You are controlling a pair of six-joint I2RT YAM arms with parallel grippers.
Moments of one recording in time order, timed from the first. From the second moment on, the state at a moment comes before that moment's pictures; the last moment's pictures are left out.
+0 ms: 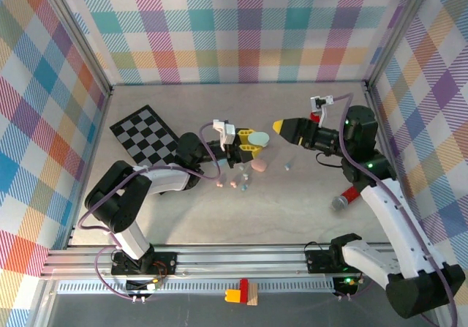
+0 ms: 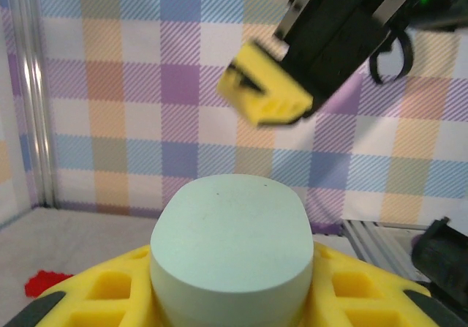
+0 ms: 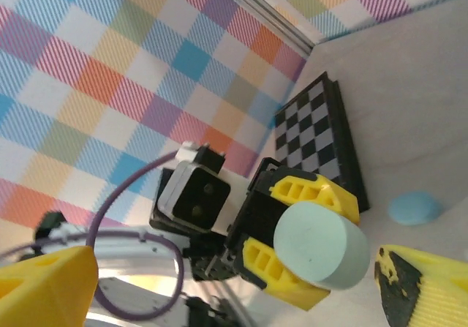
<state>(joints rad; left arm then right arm) -0.60 1.68 0.78 1.21 0.84 -0.27 0.32 0.97 1.08 -0.35 -0.75 0.66</state>
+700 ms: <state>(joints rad) -0.57 1.55 0.72 1.16 1.01 -0.37 0.61 1.18 1.30 -0.78 -0.31 -0.01</state>
